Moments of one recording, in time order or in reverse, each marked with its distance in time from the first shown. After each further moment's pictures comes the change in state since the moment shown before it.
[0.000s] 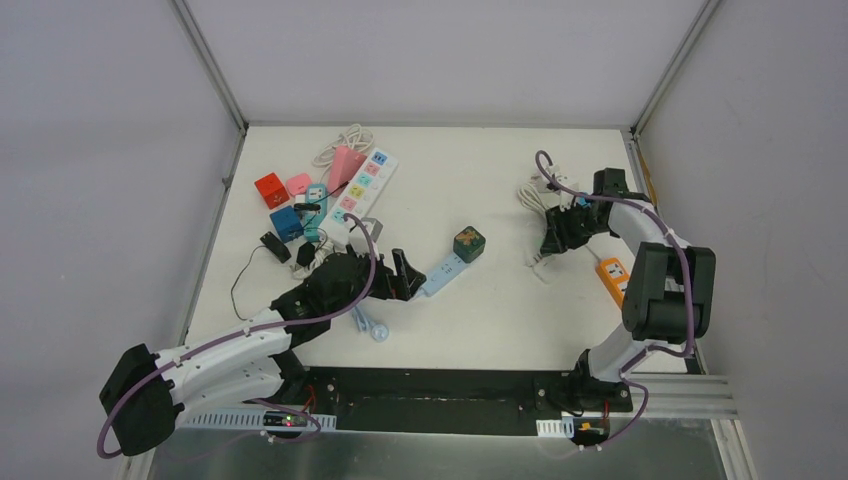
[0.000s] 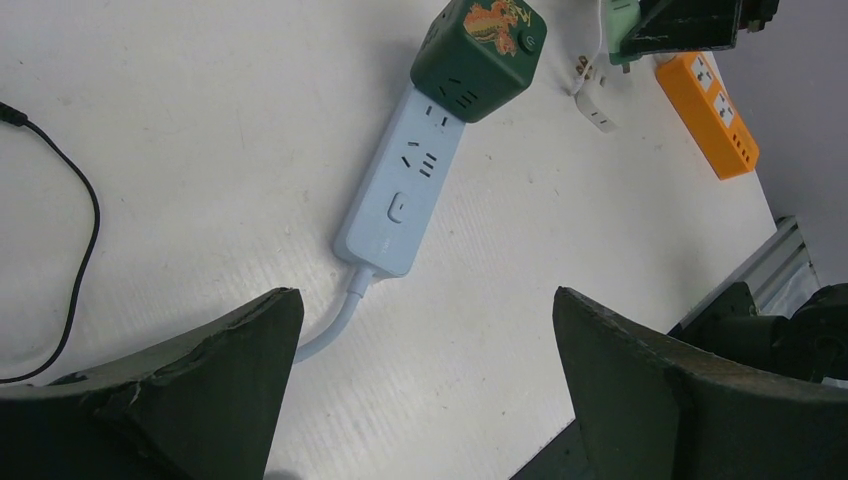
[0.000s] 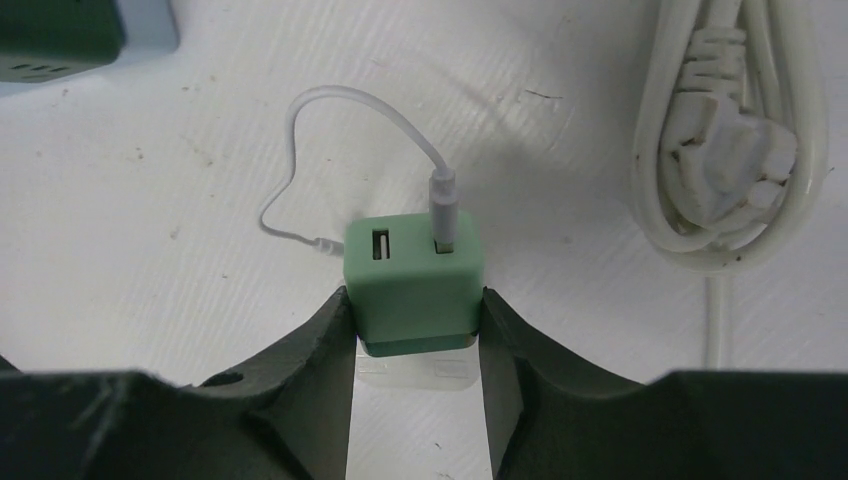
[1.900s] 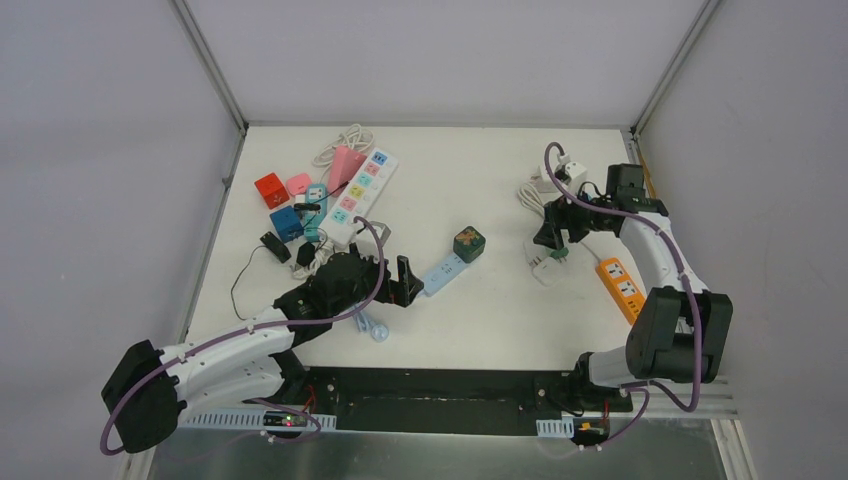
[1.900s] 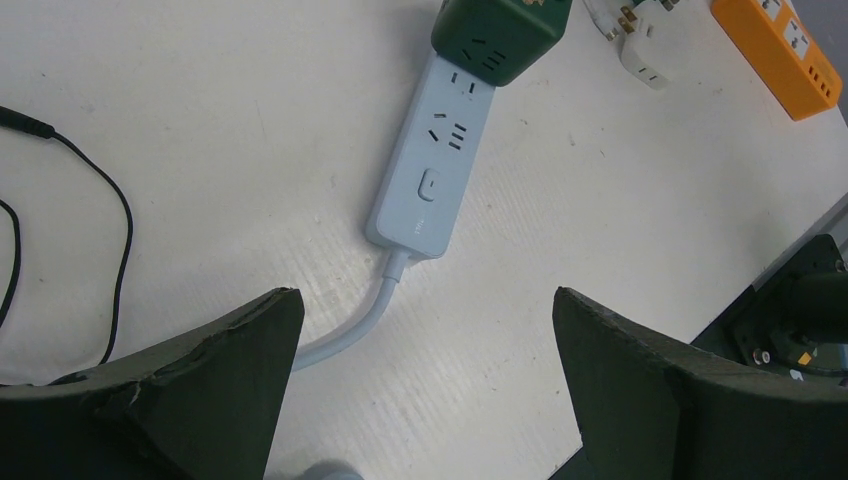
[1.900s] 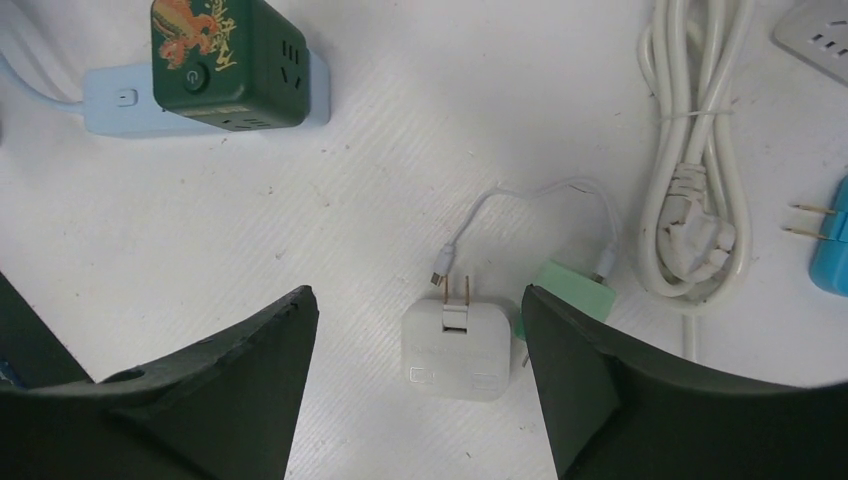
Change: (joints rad) left arm 0.006 0.024 -0.006 -0.023 0.027 0.125; right arm -0.002 -0.211 -0.015 0.011 -0.143 -0.011
